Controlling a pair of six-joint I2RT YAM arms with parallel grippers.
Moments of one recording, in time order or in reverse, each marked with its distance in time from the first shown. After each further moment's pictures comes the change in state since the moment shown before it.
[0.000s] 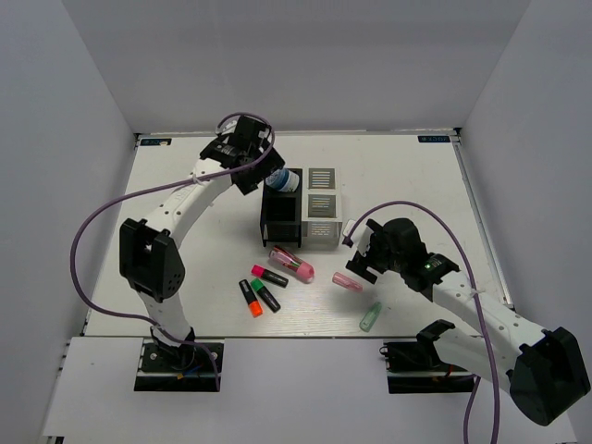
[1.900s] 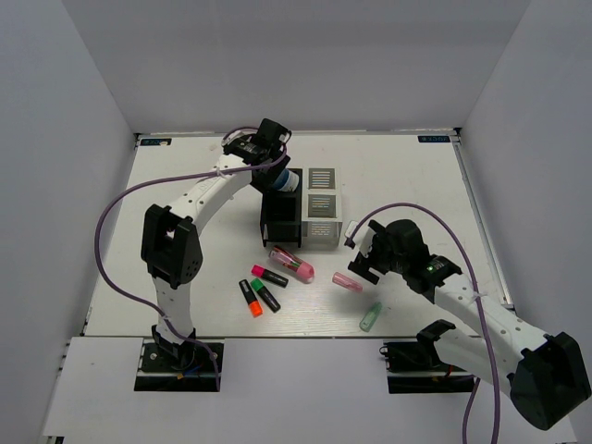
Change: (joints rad) left arm -0.066 0.166 0.132 -0.083 -0.182 -0.398; right arm -0.014 -0.026 -0.016 -0.003 -0.003 -0.015
